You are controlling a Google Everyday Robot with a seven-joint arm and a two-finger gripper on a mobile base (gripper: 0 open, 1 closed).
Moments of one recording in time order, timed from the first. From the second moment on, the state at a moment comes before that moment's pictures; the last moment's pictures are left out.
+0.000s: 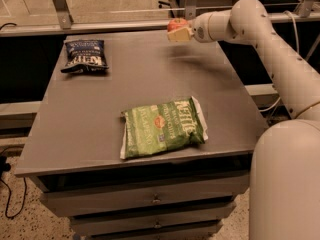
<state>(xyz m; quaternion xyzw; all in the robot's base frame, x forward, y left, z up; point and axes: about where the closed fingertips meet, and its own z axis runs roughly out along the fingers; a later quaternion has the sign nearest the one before) 0.859 -0.106 0.900 -0.33 0.75 0.18 0.54</state>
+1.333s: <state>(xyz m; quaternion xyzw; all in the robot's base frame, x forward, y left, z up) 0.694 -0.070 0.916 -0.48 0.68 0.24 0.50</state>
